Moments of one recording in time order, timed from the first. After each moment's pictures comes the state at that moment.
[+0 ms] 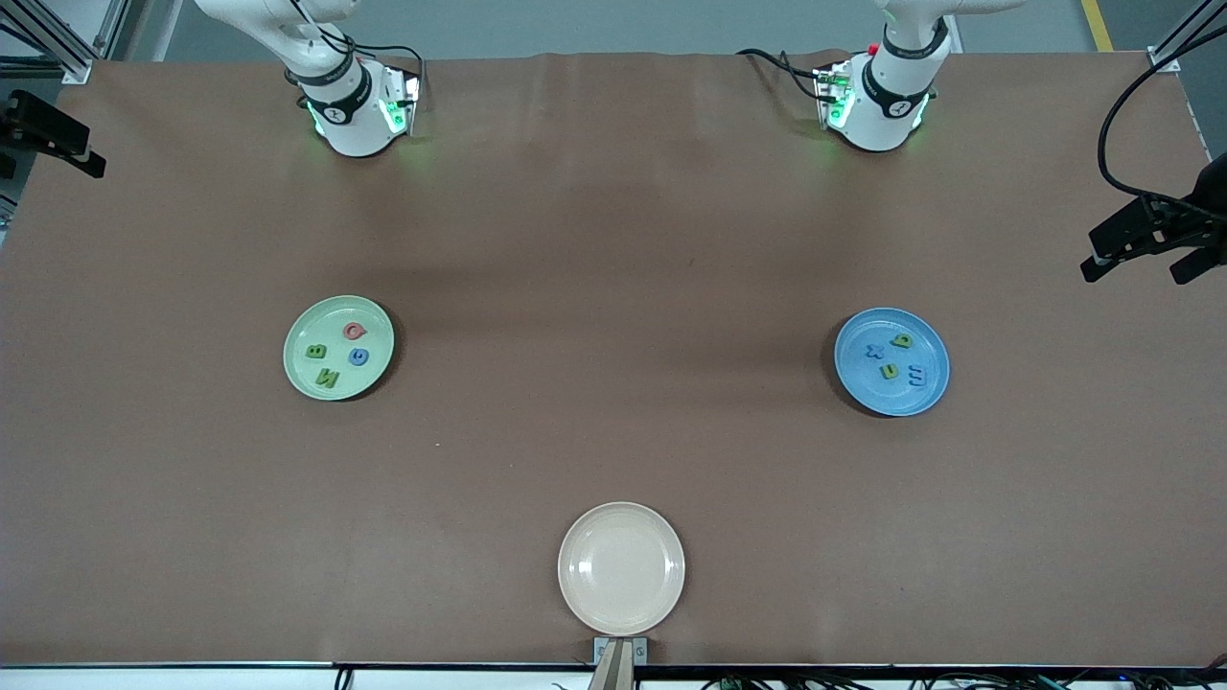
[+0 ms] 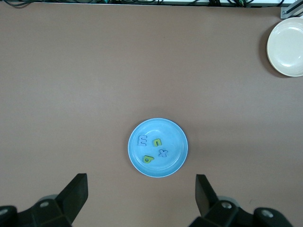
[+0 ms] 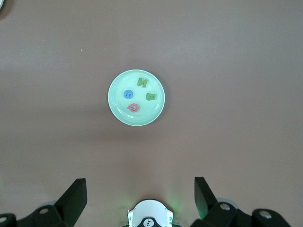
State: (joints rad) left arm -0.01 0.00 0.01 -1.54 -0.06 1.67 0.02; right arm 0.01 -0.08 -0.08 -1.46 0.02 1.29 -0.05
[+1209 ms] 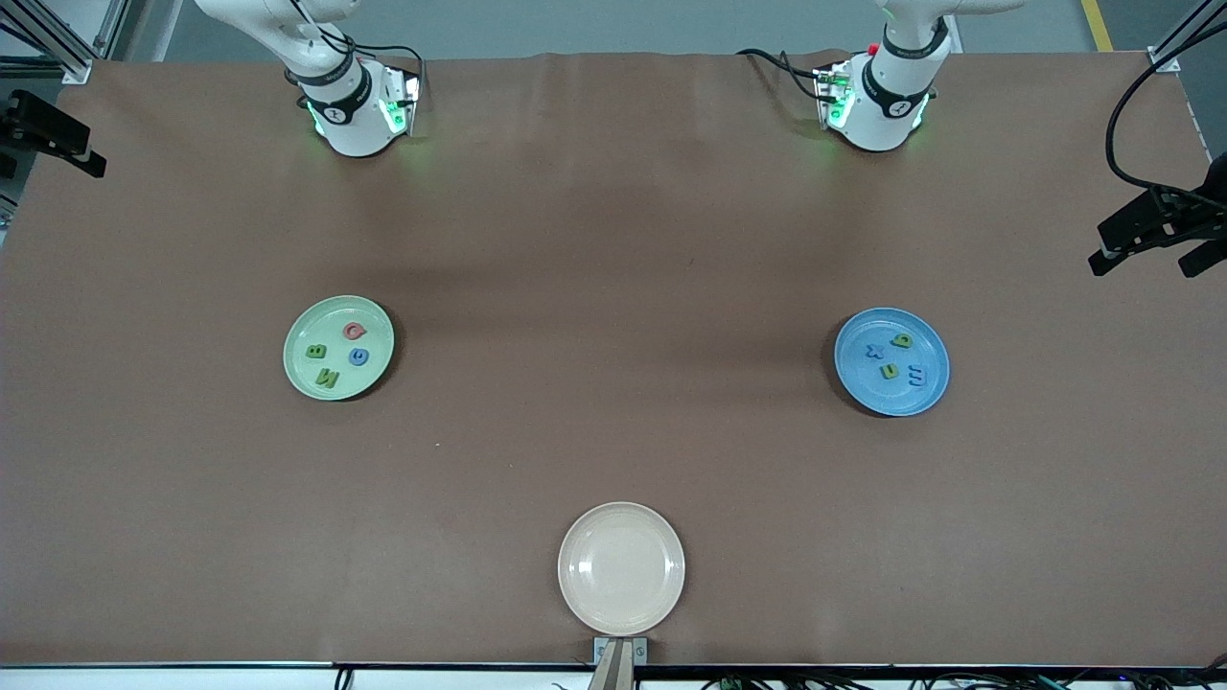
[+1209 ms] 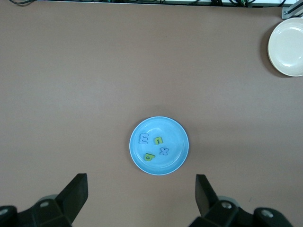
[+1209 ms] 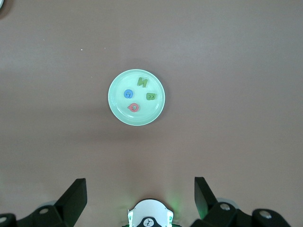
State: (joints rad) left arm -0.01 -0.01 0.02 -1.54 -0.06 1.65 0.02; right arm 0.01 -0.08 -0.07 -1.46 0.02 1.28 -0.05
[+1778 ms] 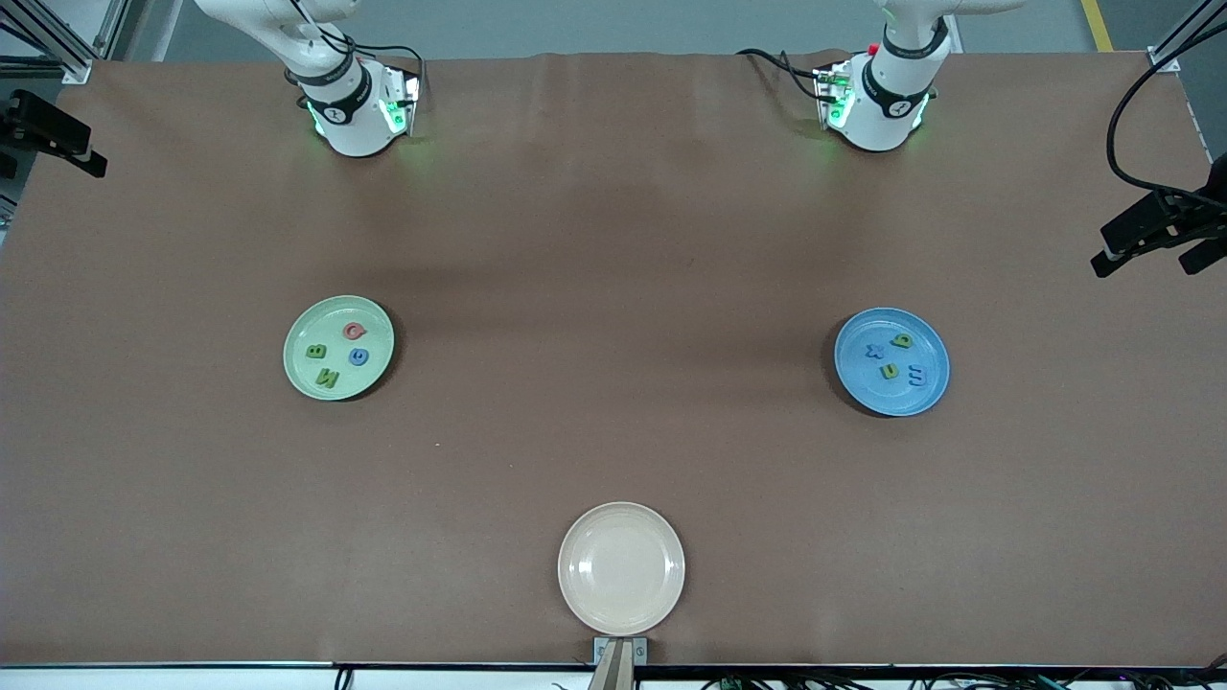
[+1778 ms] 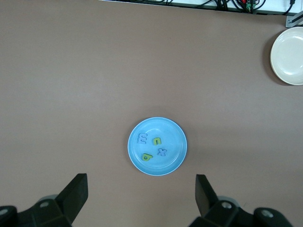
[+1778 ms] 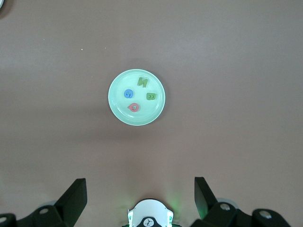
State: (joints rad) left arm -0.01 -0.01 0.03 -1.53 -0.06 1.65 -0.04; right arm 0.01 -0.08 -0.07 -1.46 0.02 1.28 -0.05
